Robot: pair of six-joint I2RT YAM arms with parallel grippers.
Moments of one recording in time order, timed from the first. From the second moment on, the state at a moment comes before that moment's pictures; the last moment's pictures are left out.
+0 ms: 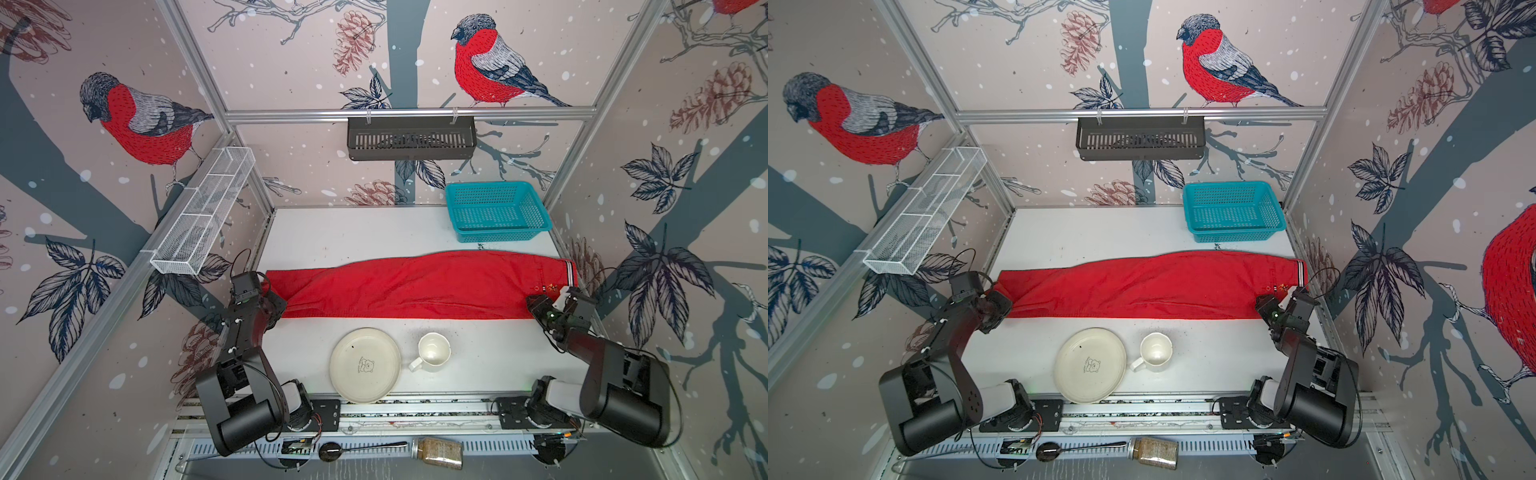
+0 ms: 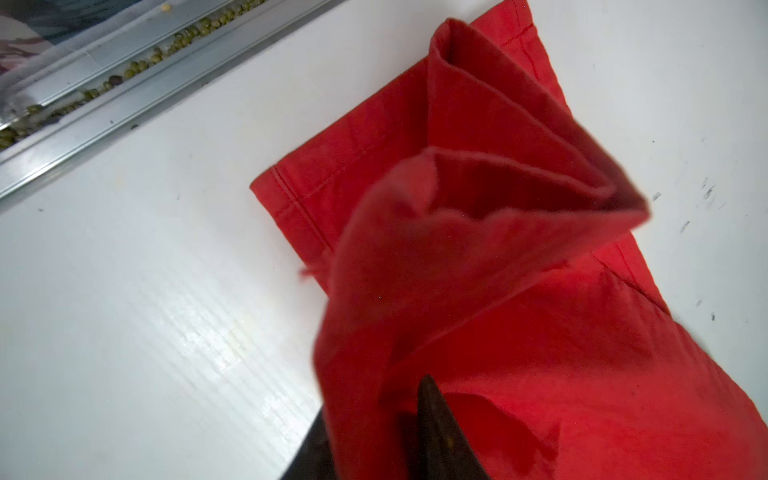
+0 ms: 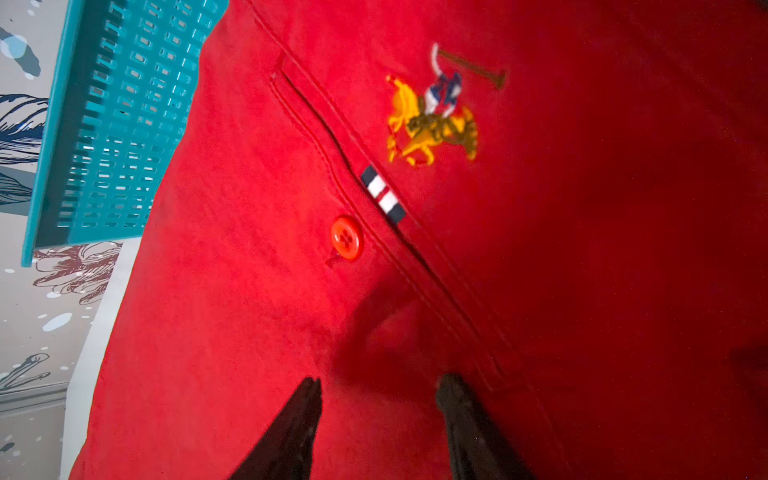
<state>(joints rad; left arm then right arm) 0.46 1.24 0.67 -0.49 0.09 -0.55 -0.44 1.29 0.28 0.23 -0.42 0.55</state>
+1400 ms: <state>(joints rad) 0.32 1.61 1.14 -0.81 -0.21 -0.13 -0.43 1.29 0.32 0.14 -0.43 0.53</state>
